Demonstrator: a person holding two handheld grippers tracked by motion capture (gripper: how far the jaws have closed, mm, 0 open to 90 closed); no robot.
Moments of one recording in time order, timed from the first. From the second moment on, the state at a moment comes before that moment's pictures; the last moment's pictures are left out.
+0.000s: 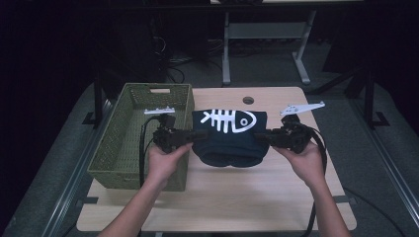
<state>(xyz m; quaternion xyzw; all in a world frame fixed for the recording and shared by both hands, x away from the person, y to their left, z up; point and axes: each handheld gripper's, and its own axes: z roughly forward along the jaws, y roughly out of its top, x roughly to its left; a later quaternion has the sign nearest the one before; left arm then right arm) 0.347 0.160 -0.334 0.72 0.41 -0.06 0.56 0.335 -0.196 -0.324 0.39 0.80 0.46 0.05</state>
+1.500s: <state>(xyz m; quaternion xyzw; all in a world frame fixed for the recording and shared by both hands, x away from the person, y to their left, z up) 0.351 0.227 -0.320 0.71 0.43 -0.06 0.56 0.357 -0.130 -0.308 0.35 0.82 0.46 0.05</state>
